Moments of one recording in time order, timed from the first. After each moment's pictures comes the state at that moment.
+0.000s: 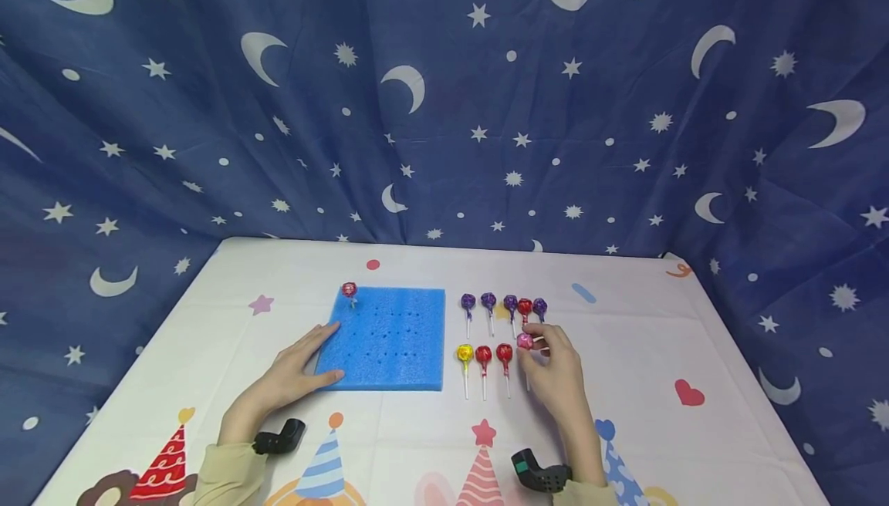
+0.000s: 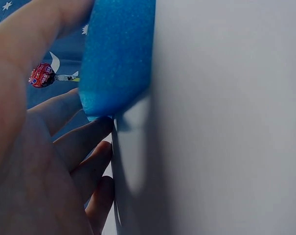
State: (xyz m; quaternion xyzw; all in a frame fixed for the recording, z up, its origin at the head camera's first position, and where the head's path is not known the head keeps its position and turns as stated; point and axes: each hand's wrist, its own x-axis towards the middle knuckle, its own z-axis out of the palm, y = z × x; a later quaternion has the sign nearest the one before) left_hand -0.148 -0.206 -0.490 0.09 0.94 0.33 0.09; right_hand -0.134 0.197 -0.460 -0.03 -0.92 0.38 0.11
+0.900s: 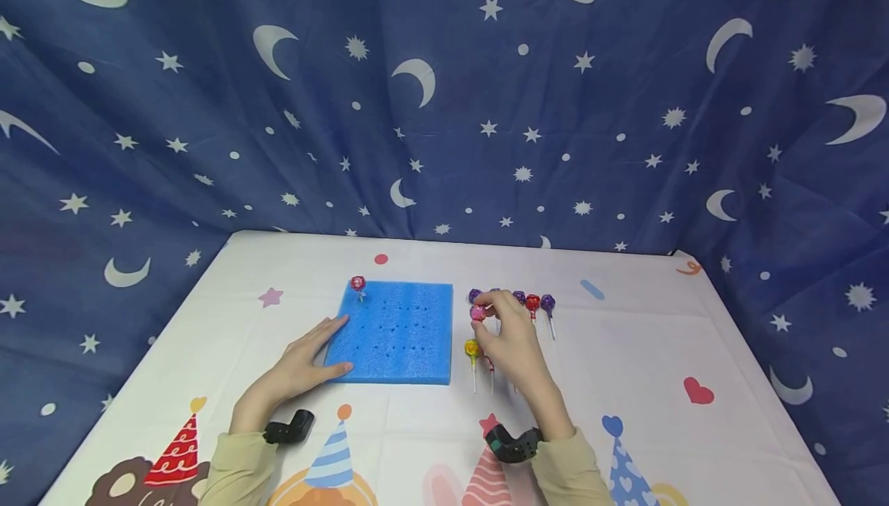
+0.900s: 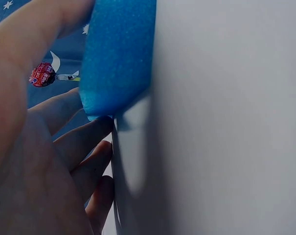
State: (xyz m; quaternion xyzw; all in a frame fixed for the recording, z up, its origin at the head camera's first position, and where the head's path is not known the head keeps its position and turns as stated) left_hand -0.149 -0.207 -0.489 0.10 0.94 0.33 0.08; right_hand -0.162 0.139 -0.434 0.13 -0.90 0.39 0.14
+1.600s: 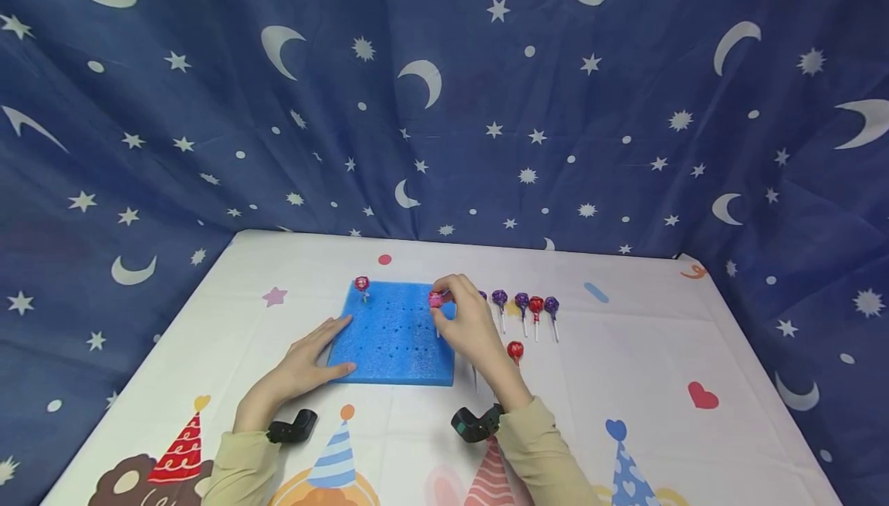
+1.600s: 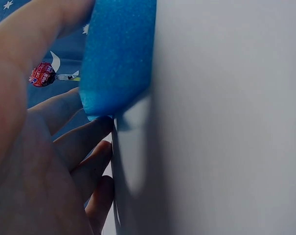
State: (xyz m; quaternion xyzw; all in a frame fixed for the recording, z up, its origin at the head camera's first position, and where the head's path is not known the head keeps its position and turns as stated) left_hand -0.150 -0.208 -0.491 0.10 0.94 0.33 0.08; right_hand -0.187 0.082 -0.430 0.18 -0.89 0.40 0.12
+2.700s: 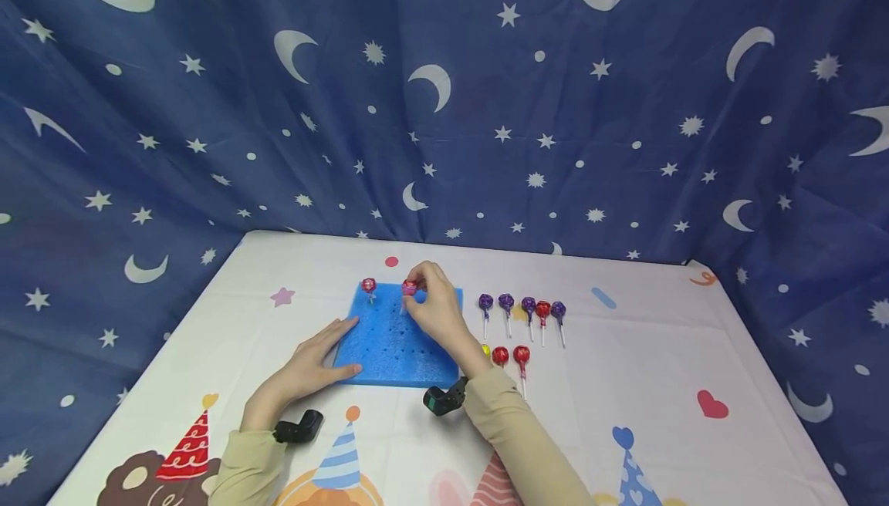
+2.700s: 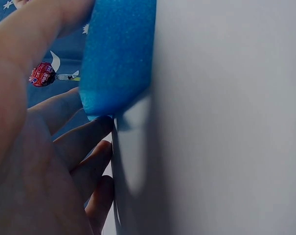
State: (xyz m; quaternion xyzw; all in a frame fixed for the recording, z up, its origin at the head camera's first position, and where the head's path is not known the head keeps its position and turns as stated) left_hand -0.148 -0.207 -0.487 0.09 0.93 0.33 0.09; right_hand -0.226 0.029 -0.450 0.20 -0.85 0.48 0.10
